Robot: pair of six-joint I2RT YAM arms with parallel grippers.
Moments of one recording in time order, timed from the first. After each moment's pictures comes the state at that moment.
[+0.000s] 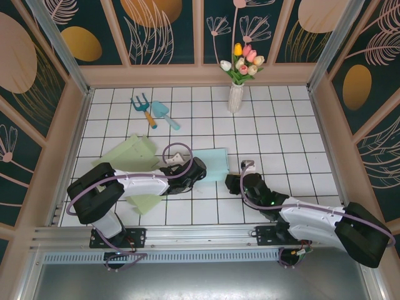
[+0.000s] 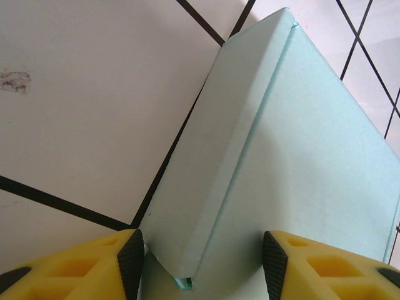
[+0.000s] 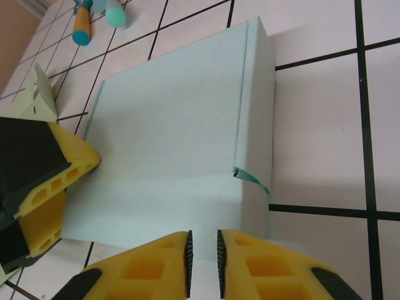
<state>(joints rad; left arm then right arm) -1.00 1.64 0.77 -0.08 -0.35 -1.58 0.91 0.97 0.15 0.29 0.24 0.79</state>
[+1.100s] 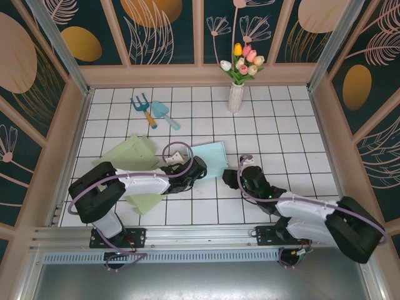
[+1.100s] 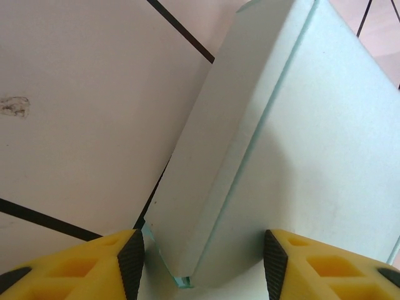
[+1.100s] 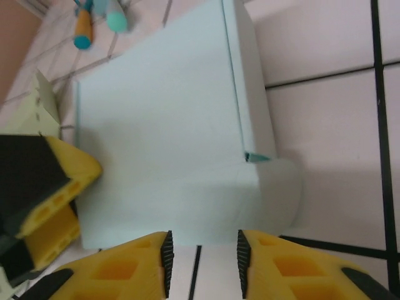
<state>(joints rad) -0.99 1.66 0.79 -0.09 -0.38 -1.58 0.81 1.05 0.20 0.33 0.13 0.75</state>
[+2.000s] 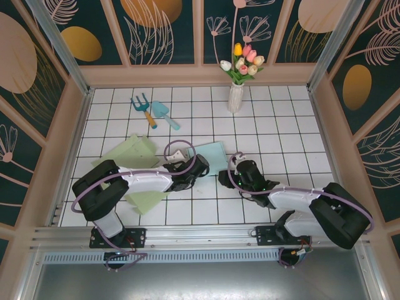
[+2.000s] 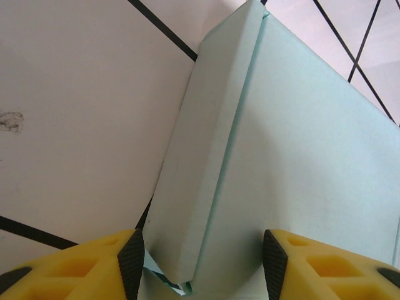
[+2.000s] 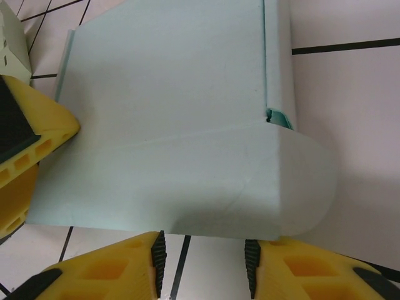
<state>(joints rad) -0.99 1.69 0.84 -0.14 -0.40 -1.58 0.76 1.25 0.28 0.32 -0.01 0.63</state>
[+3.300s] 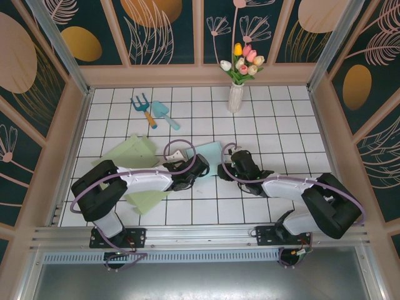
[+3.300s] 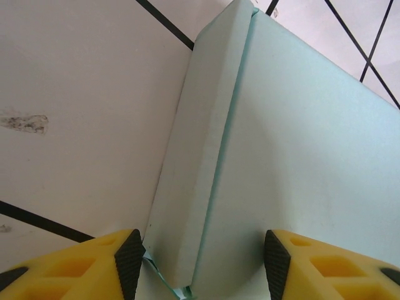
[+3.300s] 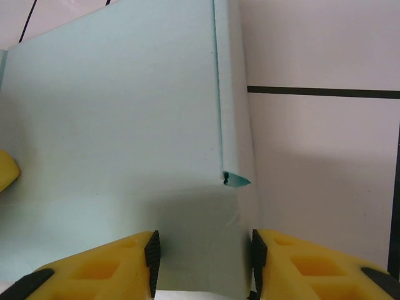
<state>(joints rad) -0.99 1.68 0.86 -0.20 -0.40 -1.57 0.72 1.36 0.44 0.17 0.03 0.55</state>
